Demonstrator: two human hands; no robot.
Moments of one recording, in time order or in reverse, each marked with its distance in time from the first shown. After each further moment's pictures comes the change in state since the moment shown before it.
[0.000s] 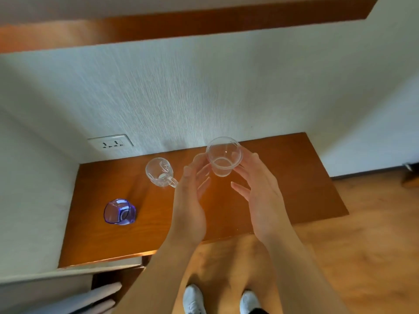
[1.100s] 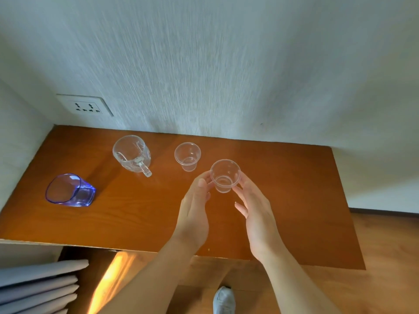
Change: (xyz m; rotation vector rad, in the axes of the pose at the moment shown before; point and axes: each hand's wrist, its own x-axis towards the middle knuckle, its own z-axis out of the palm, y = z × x) left_hand 0.050 -0.159 0.069 0.150 0.120 -0.164; right_hand 0.092 0.142 -0.085 -0.061 -0.236 0.164
